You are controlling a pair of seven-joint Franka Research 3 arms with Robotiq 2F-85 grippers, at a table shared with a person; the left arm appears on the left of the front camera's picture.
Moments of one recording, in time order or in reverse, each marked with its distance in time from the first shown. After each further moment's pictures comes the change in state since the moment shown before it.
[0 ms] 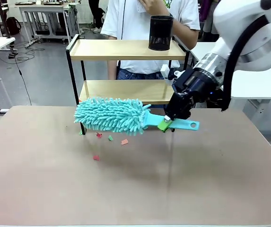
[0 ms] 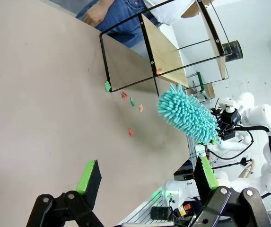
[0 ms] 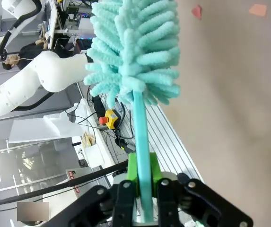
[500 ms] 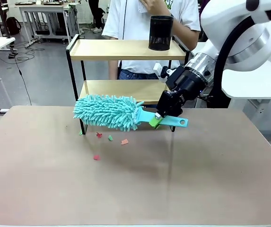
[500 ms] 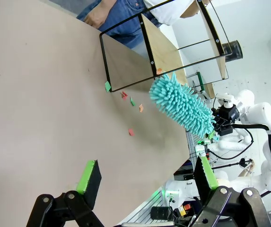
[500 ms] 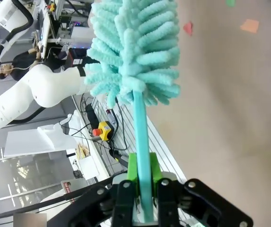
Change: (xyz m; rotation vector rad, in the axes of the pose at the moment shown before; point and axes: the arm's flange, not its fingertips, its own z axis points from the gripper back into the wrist) left arm 0.000 0.000 0.000 0.000 0.000 0.000; right arm 0.021 -0.003 -0.003 -0.045 -0.046 -0.006
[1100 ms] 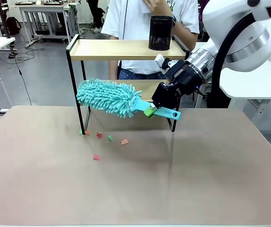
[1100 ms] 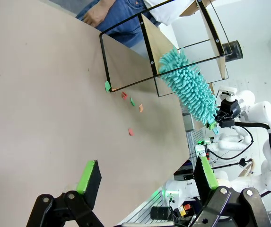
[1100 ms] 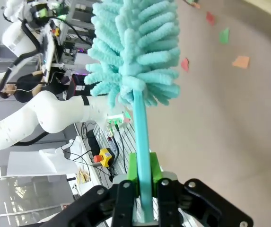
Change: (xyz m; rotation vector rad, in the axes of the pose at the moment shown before) left arm 0.000 0.000 0.000 0.000 0.000 0.000; right arm 0.015 -0.001 0.011 0.017 -0.158 0.019
